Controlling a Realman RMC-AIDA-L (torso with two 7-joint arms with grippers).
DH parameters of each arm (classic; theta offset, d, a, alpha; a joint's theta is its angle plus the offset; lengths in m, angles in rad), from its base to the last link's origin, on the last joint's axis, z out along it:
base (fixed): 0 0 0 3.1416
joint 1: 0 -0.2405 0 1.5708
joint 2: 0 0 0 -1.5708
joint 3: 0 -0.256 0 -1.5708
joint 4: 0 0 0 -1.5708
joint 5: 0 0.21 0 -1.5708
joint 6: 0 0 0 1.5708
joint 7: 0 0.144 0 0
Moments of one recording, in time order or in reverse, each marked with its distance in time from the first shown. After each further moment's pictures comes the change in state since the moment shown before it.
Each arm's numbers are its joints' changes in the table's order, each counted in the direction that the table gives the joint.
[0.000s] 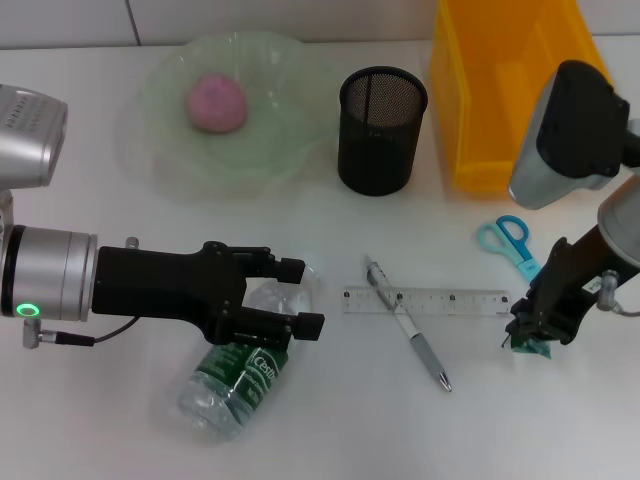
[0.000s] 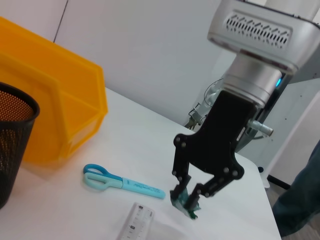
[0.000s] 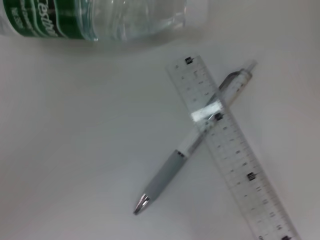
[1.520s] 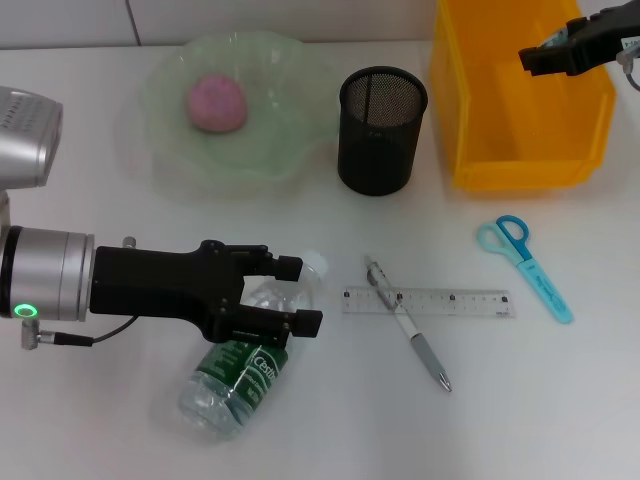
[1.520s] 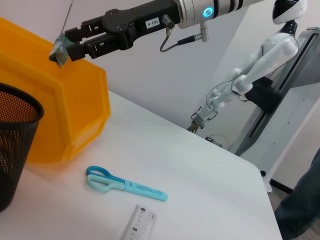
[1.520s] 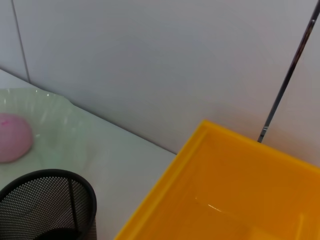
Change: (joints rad) left arm -0.007 0.001 0.003 0.000 -0.008 -0.002 0.000; right arm -0.018 0.002 -0.371 -0.075 0.057 0.608 0.047
